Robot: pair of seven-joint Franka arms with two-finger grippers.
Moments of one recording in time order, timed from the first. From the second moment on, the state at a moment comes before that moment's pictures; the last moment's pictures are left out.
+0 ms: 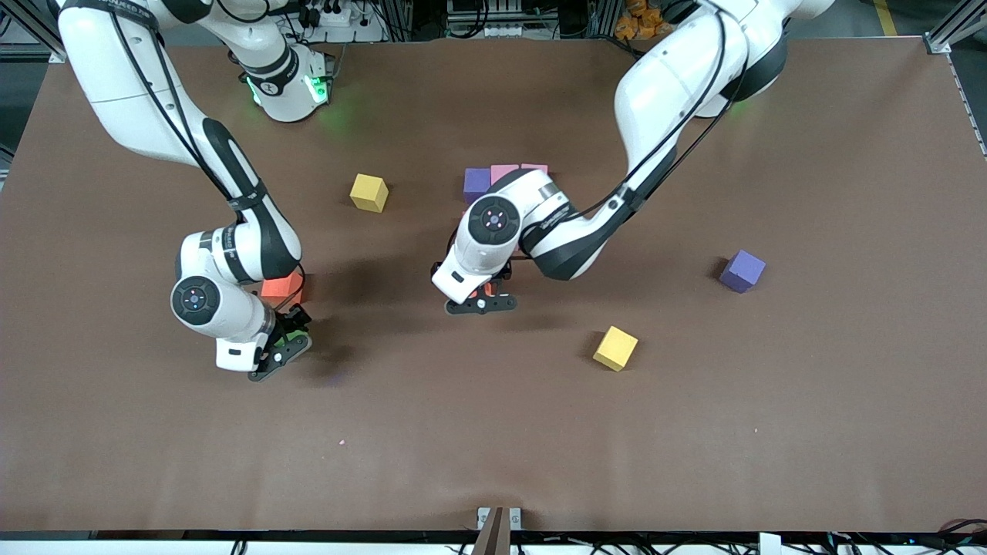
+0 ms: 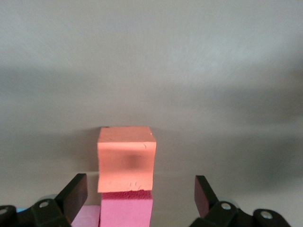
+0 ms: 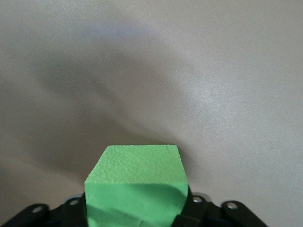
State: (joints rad) left arm -0.46 0.95 -0.52 -1.10 0.27 2.05 -1.00; right arm 0.07 0.64 0.07 -1.79 -0.10 2.37 -0.46
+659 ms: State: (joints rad) left arm -0.19 0.71 -0.52 -1.19 0.27 1.69 -0.87; right arm 0.26 0.57 0.10 -1.71 -0.10 2.29 -0.49
